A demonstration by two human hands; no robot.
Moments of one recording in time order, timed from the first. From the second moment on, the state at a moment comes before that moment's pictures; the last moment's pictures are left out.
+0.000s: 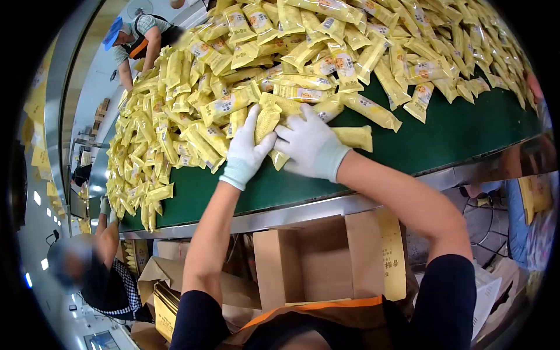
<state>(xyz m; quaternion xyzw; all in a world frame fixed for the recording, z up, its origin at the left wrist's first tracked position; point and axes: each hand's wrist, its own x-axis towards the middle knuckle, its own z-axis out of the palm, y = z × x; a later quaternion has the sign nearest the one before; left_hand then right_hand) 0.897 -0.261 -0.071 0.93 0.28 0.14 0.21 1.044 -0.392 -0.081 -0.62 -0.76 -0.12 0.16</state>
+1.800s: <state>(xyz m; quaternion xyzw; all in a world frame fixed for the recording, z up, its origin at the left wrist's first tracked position) 0.919 -0.271 -0.030 0.97 0.09 0.01 0.21 1.224 -0.475 -0.074 -0.77 -0.49 0.27 0.31</state>
